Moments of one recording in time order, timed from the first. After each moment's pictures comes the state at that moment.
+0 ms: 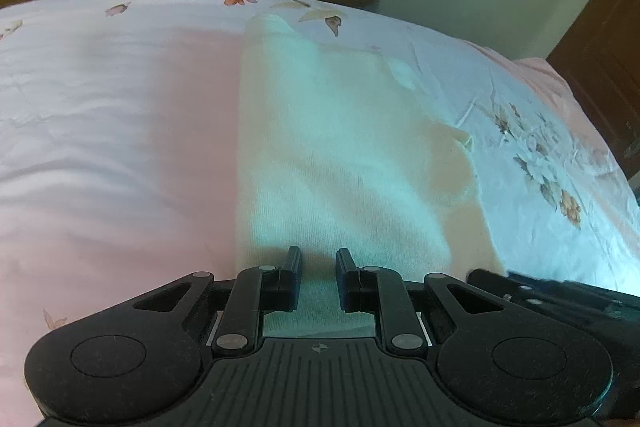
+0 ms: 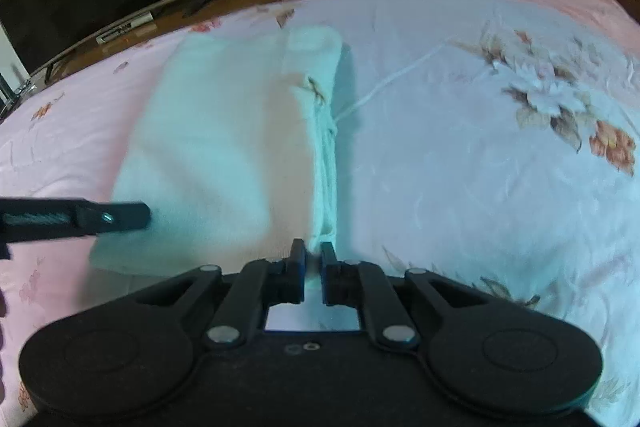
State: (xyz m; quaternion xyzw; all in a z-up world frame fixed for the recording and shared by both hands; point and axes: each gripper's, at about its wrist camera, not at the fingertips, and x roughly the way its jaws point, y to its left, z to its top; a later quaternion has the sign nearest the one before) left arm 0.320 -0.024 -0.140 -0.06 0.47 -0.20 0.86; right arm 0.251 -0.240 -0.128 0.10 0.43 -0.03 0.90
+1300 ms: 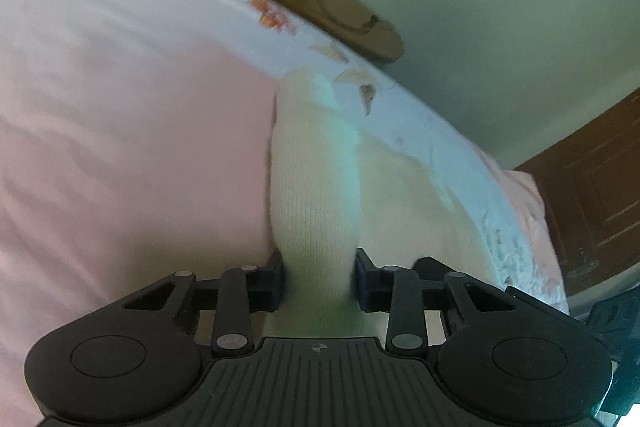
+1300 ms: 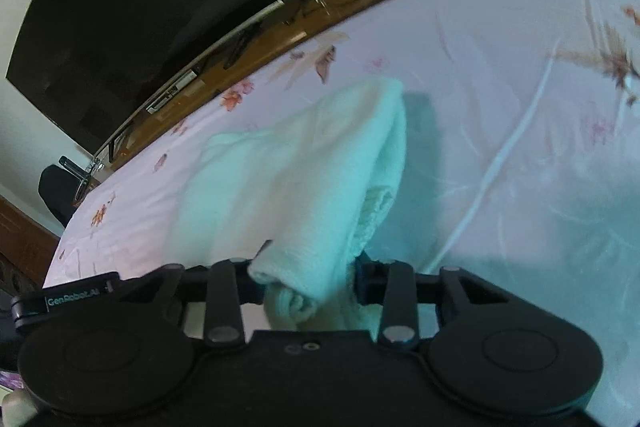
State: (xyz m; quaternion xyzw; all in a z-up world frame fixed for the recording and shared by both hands) left arm 0.420 -0.007 -0.167 -0.25 0.45 -0.21 0.83; right arm 0.377 -0.282 -0.140 0.25 0.40 0.07 0.88
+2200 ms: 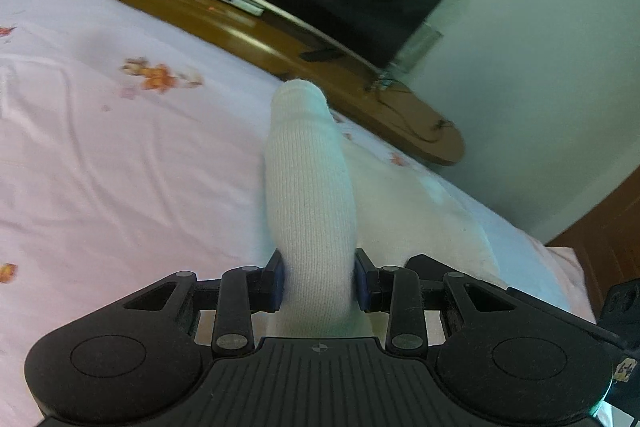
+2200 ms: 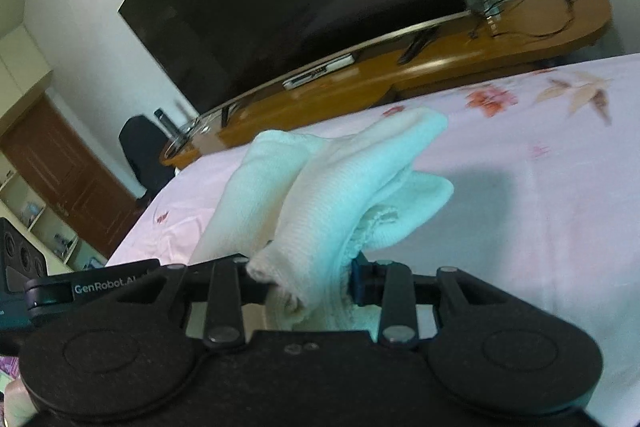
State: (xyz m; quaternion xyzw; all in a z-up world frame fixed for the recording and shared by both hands) left arm 0.420 0.225 -0.118 -0.24 0.38 -0.11 0.89; right arm 0.424 -0.059 -0.096 0.19 0.37 0.22 0.88
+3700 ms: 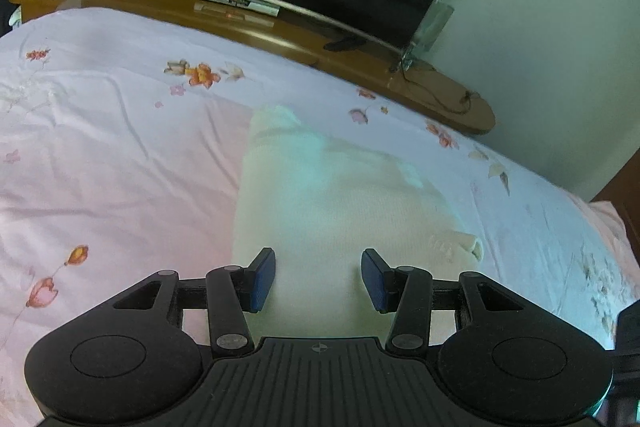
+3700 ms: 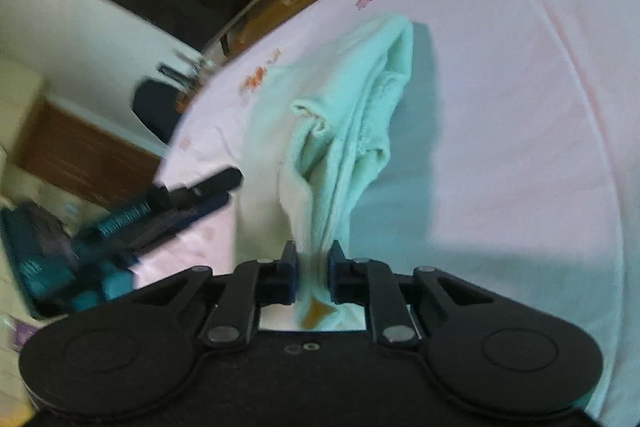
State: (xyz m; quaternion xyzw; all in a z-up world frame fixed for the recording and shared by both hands) left arm 0.368 0.228 -0.126 -0.15 0.39 -0.08 0.91; right arm 0.370 -0.076 -0.151 0.32 0.50 0.23 0.77
